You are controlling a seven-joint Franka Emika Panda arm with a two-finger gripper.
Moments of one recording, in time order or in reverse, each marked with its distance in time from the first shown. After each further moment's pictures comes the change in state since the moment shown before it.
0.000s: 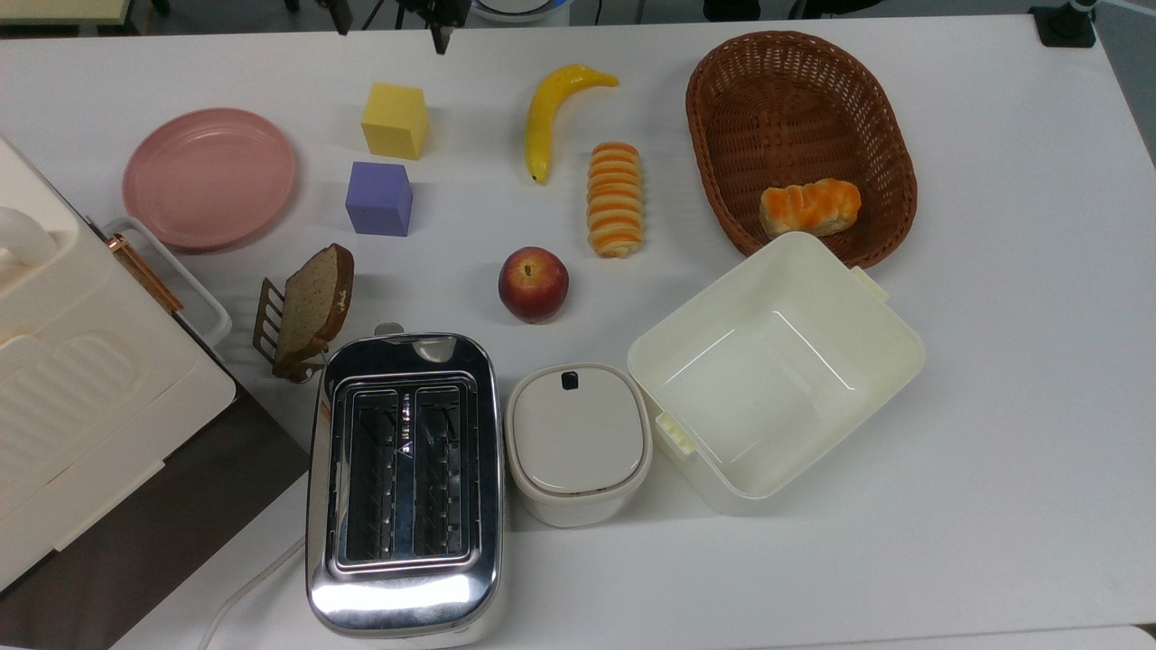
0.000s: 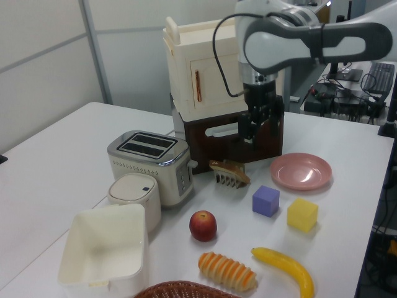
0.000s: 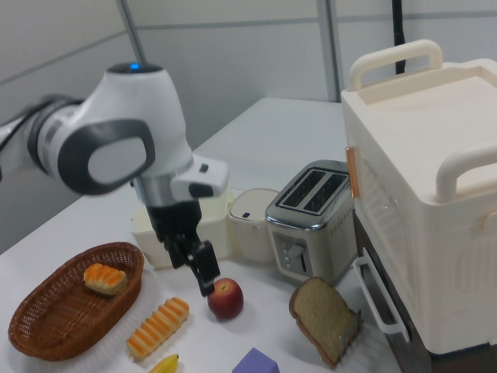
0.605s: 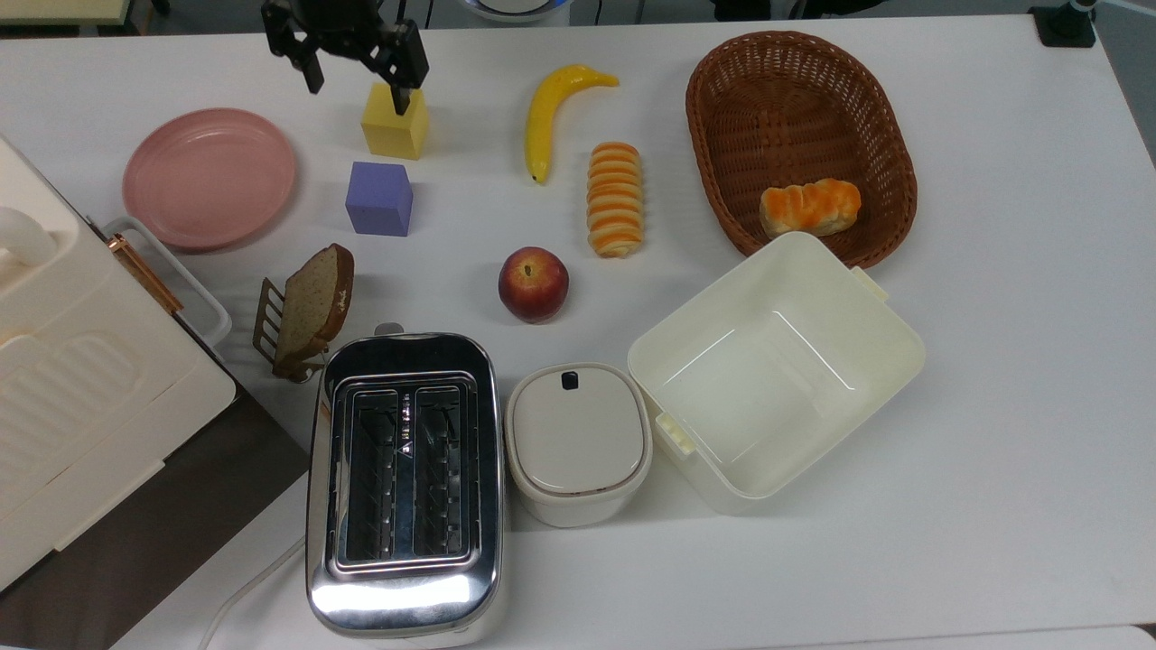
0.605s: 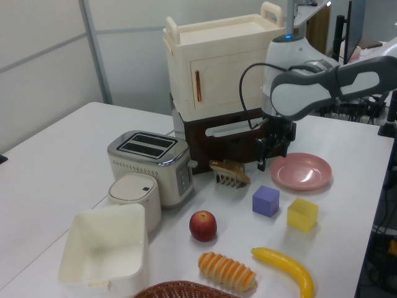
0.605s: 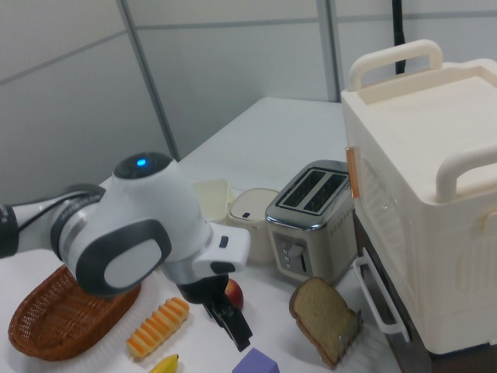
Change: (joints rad) arm -0.055 -0.084 -0.036 -0.364 -0.017 0.455 -0.038
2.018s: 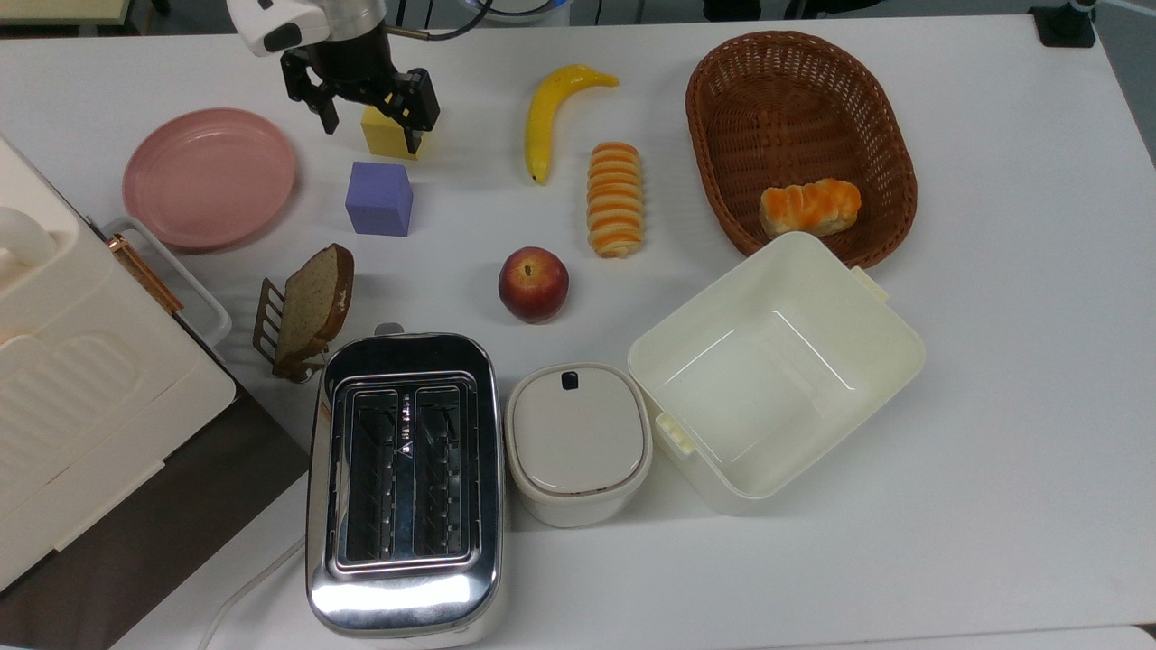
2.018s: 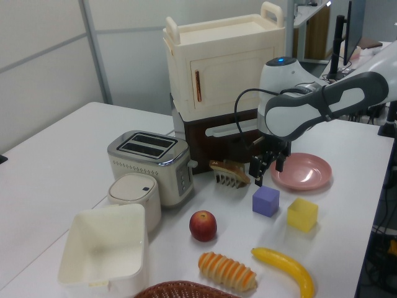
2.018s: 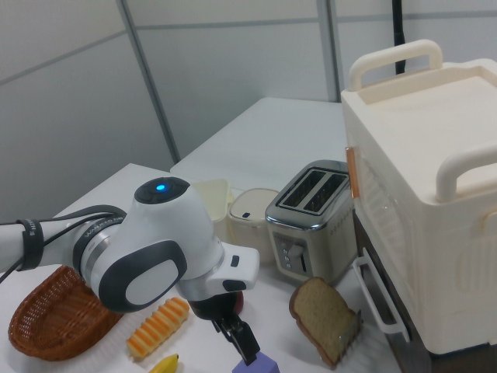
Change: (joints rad) arm 0.018 0.074 -0.008 -0.039 0.000 0.088 -0.006
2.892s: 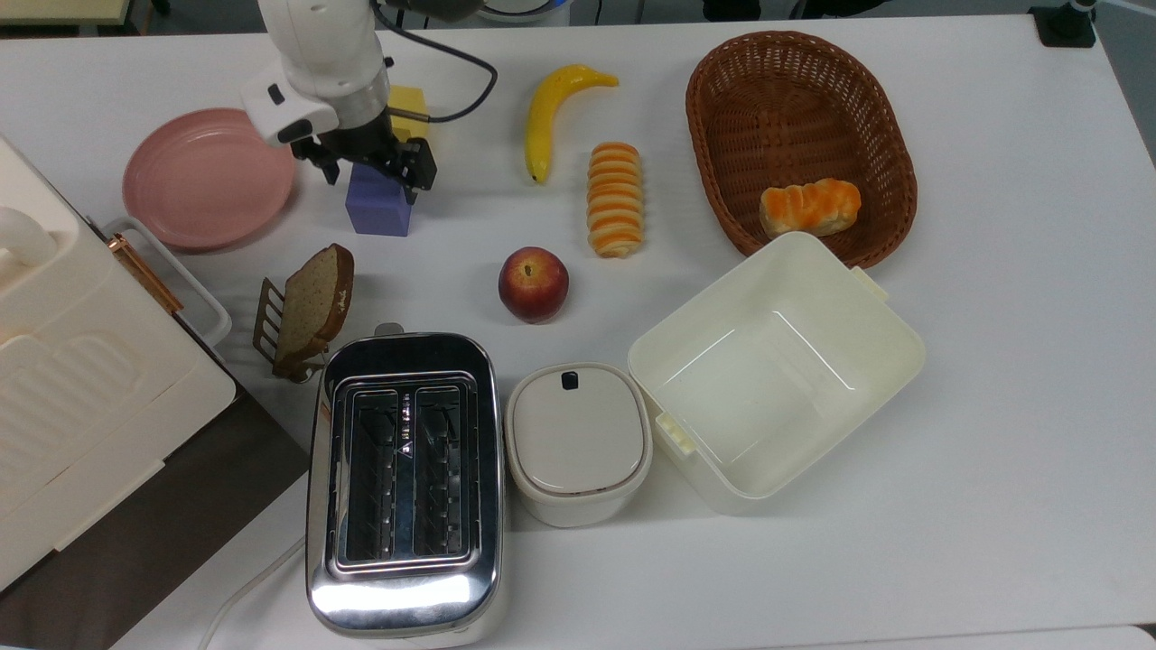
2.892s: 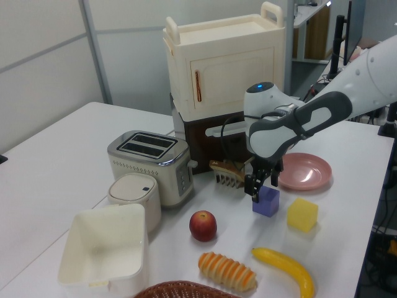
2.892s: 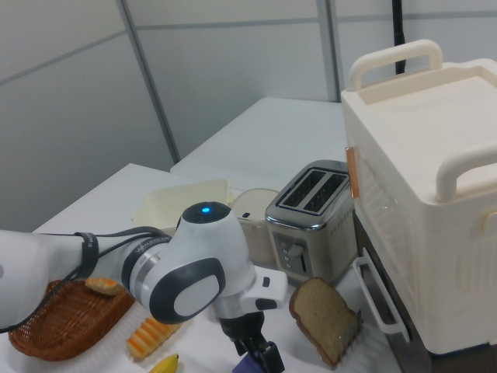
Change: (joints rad) arm 0.019 0.213 -0.021 0.079 -0.042 0.038 -0.001
